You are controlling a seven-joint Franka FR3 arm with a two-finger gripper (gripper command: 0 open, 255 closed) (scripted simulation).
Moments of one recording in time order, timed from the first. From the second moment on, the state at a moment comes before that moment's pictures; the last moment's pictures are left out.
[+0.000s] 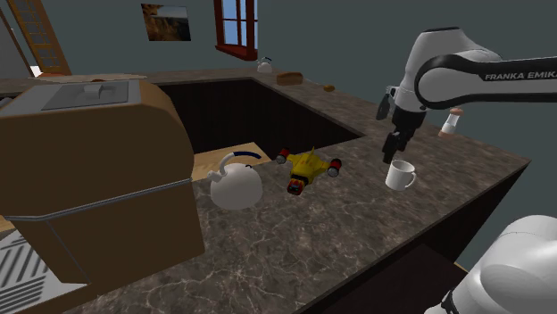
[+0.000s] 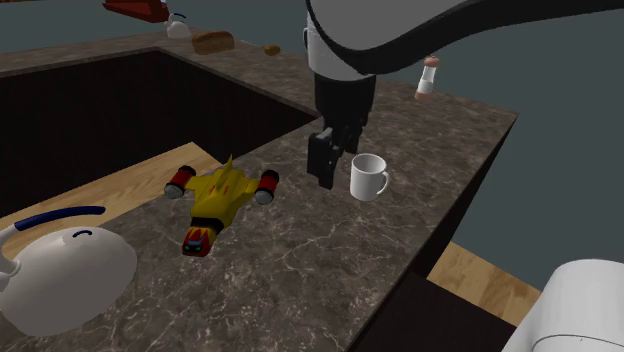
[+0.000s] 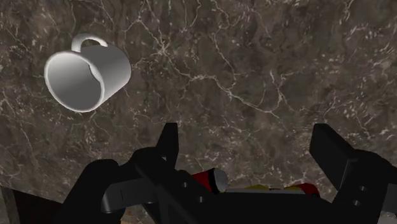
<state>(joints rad) -0.08 -0.72 -0.12 -2.51 -0.18 1.85 -0.22</state>
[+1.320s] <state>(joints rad) -0.16 -0.19 -0.47 -2.42 -0.19 2.24 -0.57</state>
